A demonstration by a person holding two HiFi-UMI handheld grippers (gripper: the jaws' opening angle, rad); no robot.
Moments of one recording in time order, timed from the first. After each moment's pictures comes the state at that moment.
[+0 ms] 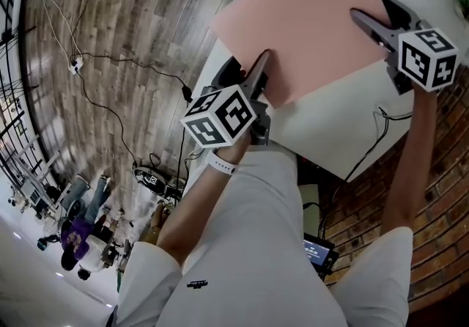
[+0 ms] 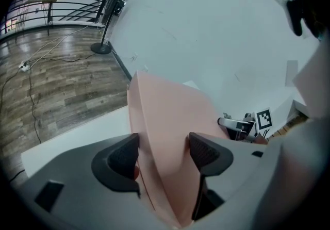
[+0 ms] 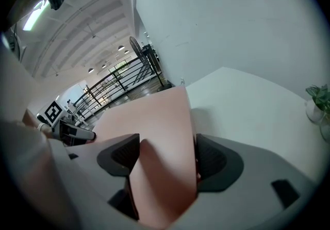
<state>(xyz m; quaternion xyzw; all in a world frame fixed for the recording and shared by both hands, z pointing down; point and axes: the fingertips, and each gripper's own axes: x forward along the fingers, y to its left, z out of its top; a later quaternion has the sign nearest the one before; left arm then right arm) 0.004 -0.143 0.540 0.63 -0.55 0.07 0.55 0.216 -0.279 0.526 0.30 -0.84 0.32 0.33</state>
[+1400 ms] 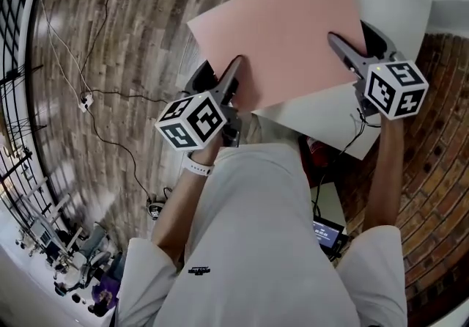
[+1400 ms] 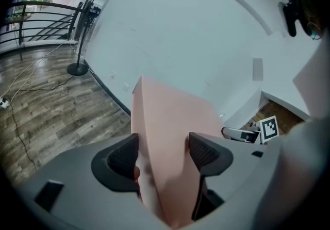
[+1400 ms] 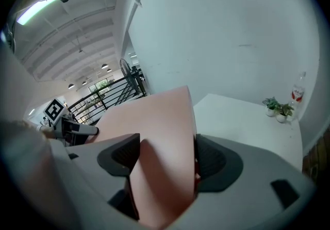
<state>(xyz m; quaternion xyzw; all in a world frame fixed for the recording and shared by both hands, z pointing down) -0.076 -0.105 0.444 0.74 -0.50 0.08 0.45 0.172 -0.154 0.422 0.45 -0.82 0.28 0.23</state>
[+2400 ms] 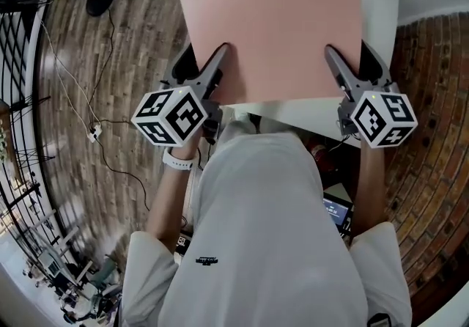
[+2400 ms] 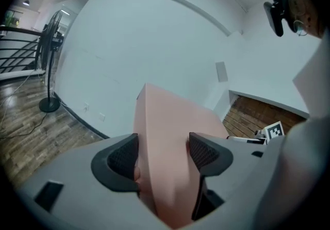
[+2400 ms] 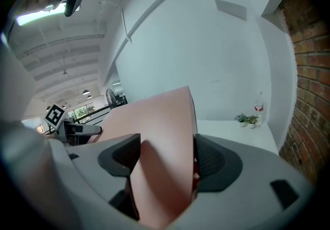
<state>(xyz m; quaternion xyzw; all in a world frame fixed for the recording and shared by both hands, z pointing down) -0.086 -0.125 0.310 0.85 -0.43 0.06 0.31 0.167 -0.079 0.308 0.59 -0.77 0.24 0.08</state>
